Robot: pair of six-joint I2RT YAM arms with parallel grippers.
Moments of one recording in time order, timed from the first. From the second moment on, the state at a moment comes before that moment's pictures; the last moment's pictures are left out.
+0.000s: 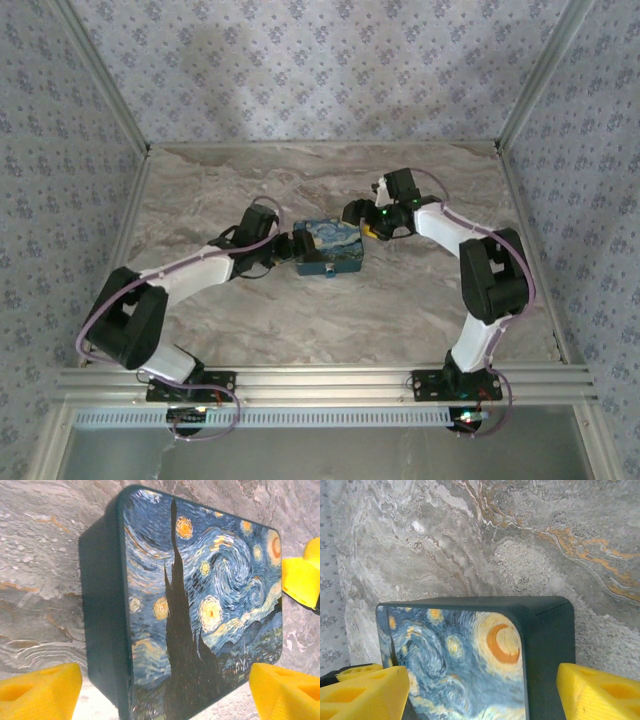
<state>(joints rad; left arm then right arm) -0.57 1.47 0.82 -0.12 0.25 -0.82 0.33 1.76 1.17 -0.34 -0.52 0.61</state>
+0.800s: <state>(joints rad) -0.53 0.96 0.63 -0.68 -0.13 -0.91 0.55 1.30 1.00 -0.46 -0.32 0.38</state>
